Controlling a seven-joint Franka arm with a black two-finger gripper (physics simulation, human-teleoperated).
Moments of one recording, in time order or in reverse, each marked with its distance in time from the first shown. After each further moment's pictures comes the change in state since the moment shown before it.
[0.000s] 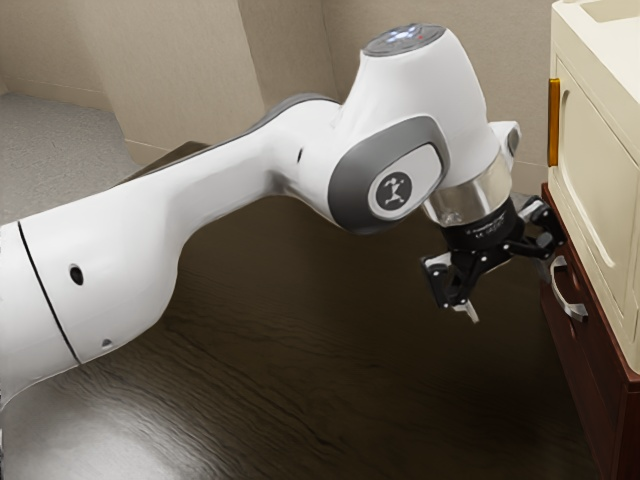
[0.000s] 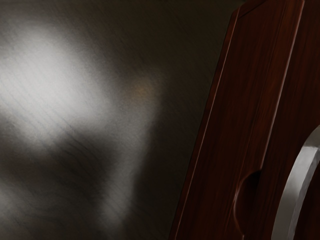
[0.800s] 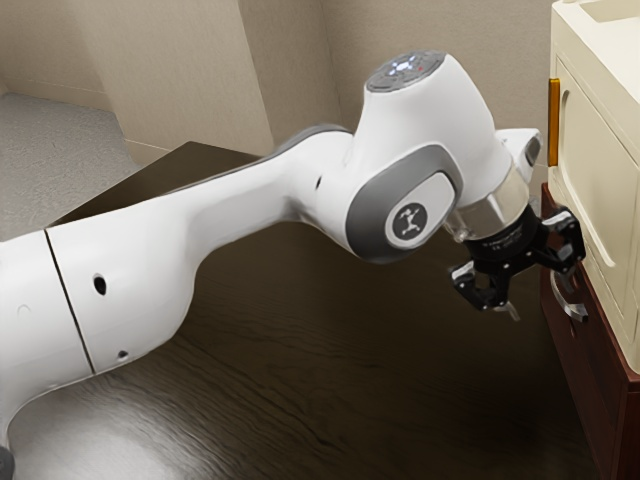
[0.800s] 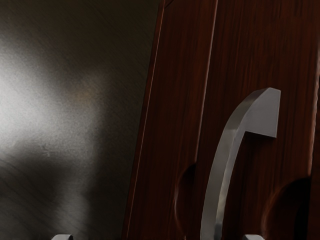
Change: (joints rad) arm -0.009 0.013 -0.003 -0.057 -0.031 0.191 0.128
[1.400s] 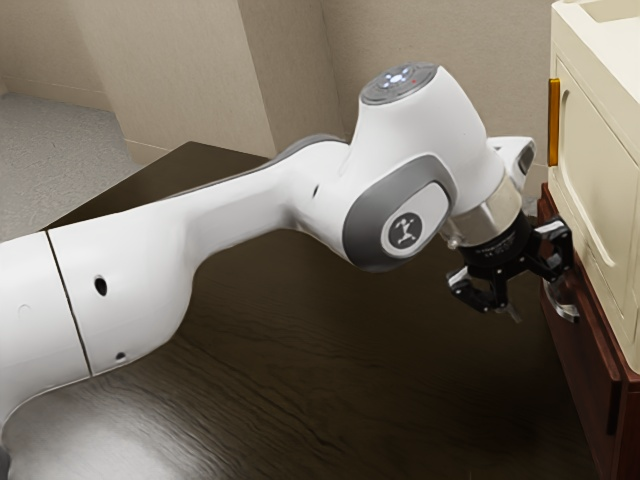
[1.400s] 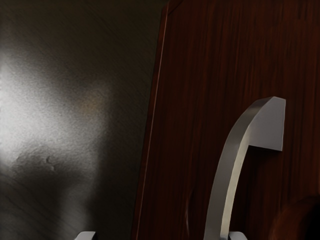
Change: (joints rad) arm 0.010 -0.013 0.001 -0.046 -0.002 0.042 0.034
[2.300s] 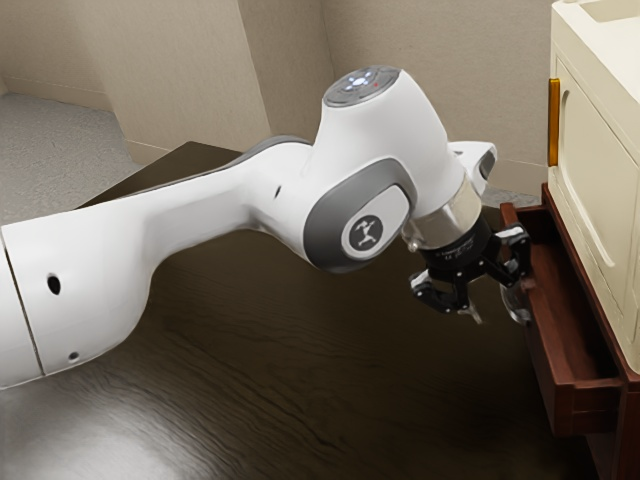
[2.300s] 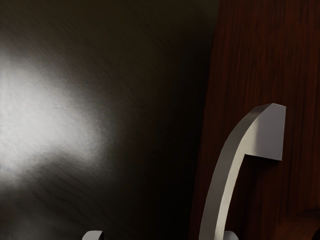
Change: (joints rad) arm 0.026 -0.098 0.010 -0.132 0.014 0.003 0.014
